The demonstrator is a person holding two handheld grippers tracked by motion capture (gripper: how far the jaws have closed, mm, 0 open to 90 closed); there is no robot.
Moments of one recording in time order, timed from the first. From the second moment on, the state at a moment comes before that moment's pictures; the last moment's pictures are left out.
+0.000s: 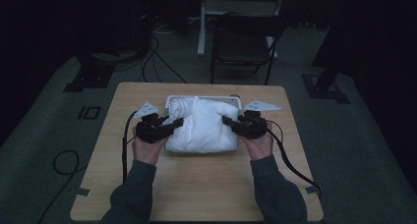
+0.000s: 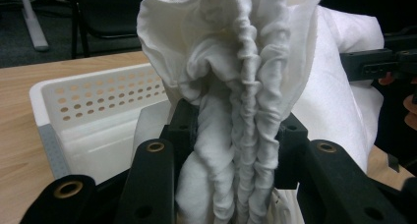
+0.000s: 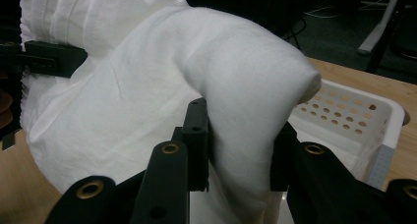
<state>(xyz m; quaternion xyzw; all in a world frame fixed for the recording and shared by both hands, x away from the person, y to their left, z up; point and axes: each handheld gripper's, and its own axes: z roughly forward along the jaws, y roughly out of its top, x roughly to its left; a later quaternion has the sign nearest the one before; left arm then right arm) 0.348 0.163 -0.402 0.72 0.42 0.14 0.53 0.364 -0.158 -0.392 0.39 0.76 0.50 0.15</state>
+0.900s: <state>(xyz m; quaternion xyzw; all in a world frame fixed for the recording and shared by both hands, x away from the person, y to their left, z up) 0.385 0.156 -0.396 0.72 0.43 0.16 0.52 0.397 -0.155 -0.380 0.40 0.76 0.49 0.17</state>
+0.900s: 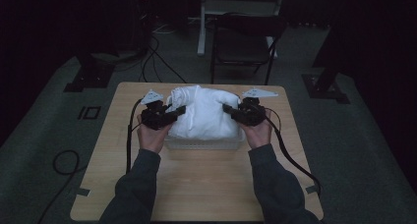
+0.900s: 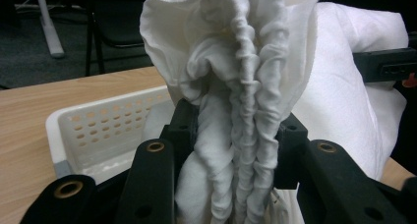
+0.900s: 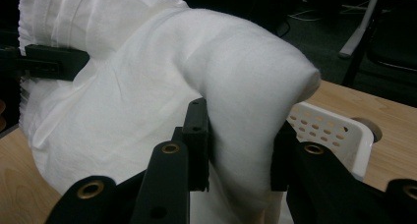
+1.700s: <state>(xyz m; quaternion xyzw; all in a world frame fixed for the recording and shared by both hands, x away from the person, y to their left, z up) 0.408 0.154 -0.411 0.72 0.44 0.17 0.51 0.419 -0.150 -0.392 0.41 0.76 0.48 0.17</state>
